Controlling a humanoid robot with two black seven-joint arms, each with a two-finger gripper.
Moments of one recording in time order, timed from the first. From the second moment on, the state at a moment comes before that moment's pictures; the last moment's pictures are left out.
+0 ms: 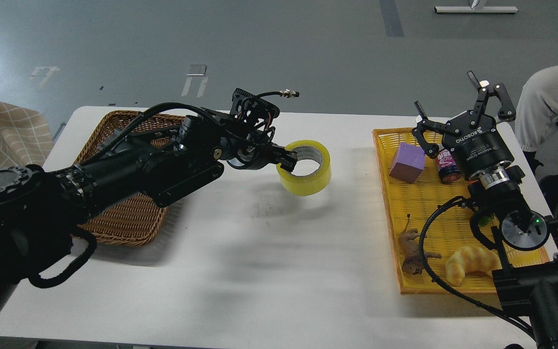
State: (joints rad) left arm -1.13 0.15 -0.29 -0.82 1.71 -0.49 -0.03; right arm 0.39 -0.01 1.61 1.04 -0.36 0.49 -0.15
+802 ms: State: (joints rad) left arm -1.18 0.60 -0.29 -0.93 1.72 -0.49 -0.12; right arm 0.39 -0.01 1.61 1.05 -0.36 0.49 -0.15
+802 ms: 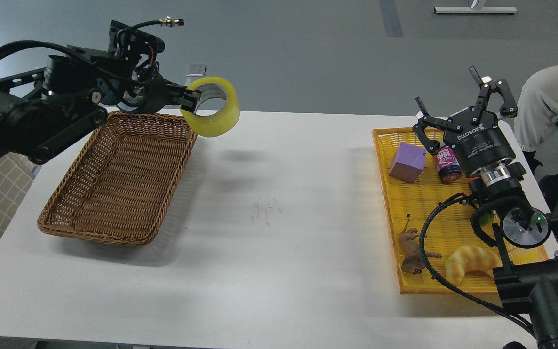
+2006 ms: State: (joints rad) left arm -0.88 0.82 -0.24 -0.94 1.71 -0.41 -0.15; right arm 0.40 -0.01 1.61 1.05 -0.36 0.49 -0.15
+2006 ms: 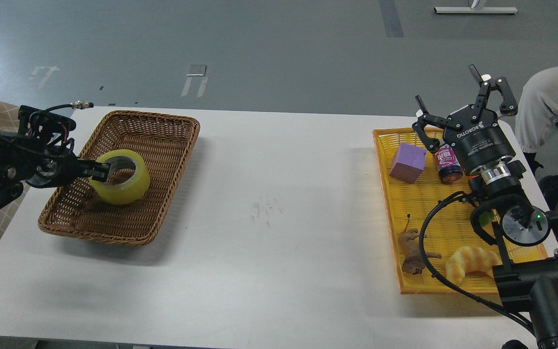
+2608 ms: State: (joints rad) left arm -0.86 0.84 -0.24 -0.93 1.64 -0.39 -0.15; right arm 0.40 -0.01 1.61 1.05 -0.36 0.49 -0.15
